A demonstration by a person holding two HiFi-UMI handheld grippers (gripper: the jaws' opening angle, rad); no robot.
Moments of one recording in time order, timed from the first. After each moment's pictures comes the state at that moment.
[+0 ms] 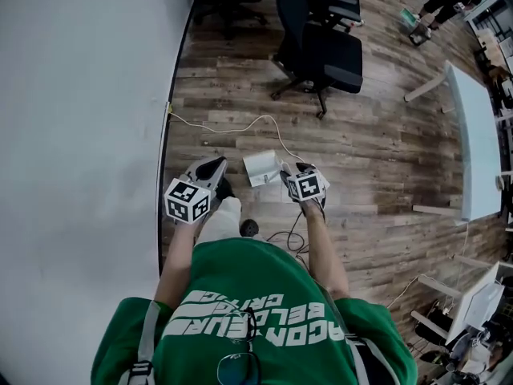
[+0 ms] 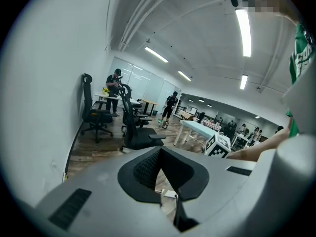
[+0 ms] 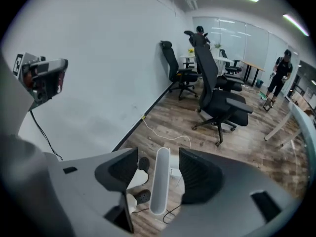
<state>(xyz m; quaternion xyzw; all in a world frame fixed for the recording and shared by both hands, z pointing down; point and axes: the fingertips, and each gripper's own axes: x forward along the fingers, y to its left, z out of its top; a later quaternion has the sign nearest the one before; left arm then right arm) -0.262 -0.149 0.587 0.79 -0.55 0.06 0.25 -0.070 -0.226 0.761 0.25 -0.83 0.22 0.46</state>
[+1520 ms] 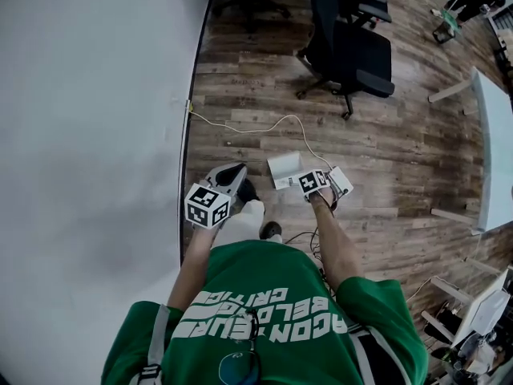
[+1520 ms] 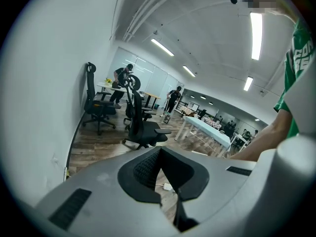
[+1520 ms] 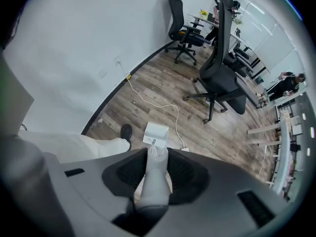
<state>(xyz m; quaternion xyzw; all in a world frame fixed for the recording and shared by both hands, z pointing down) -0.335 -0.185 0.625 0.78 -0.54 0.08 0.30 -0.088 -0.246 0.906 0.24 -0.68 0.20 0.67</state>
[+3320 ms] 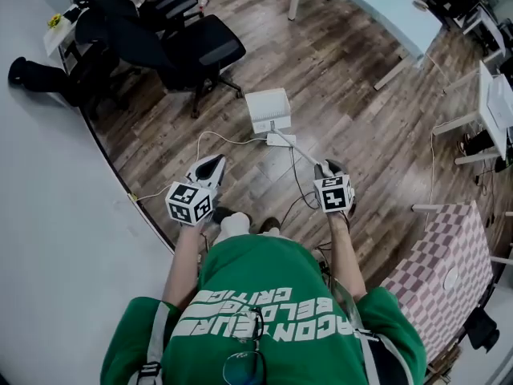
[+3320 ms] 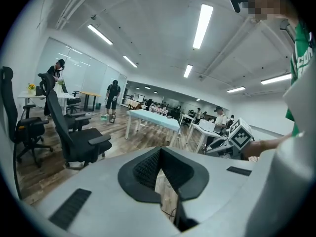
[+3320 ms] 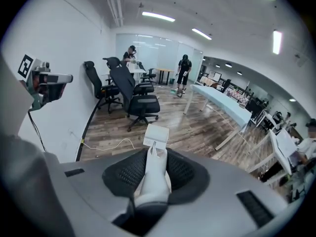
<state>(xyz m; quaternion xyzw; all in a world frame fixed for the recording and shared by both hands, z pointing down) -0.087 -0.209 0.559 0.94 -0.25 0.12 0.19 0.181 -0.097 0.639 0.64 -0.62 0.26 0.37</state>
